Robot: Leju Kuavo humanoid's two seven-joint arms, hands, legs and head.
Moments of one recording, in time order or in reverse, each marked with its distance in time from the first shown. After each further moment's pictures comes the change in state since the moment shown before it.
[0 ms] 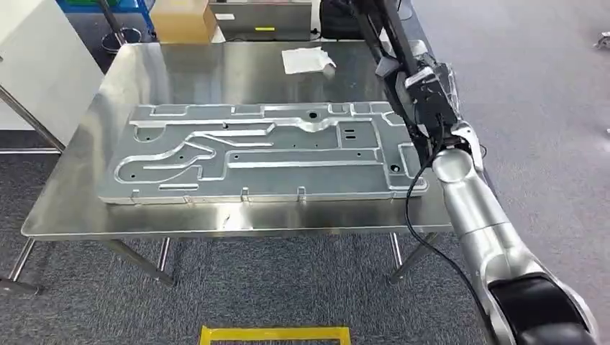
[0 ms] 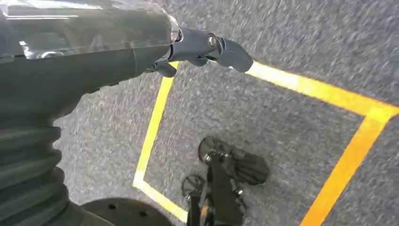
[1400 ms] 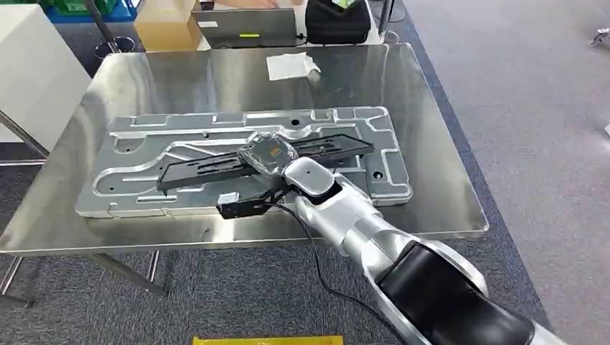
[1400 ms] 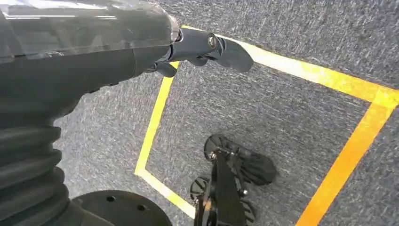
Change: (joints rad) left arm -0.026 -0.006 0.048 -0.001 -0.024 0.059 0.087; right arm -0.205 0.506 0.422 0.722 0.862 -0.015 0.029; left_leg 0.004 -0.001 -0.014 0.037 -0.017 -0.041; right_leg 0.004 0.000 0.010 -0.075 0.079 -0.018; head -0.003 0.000
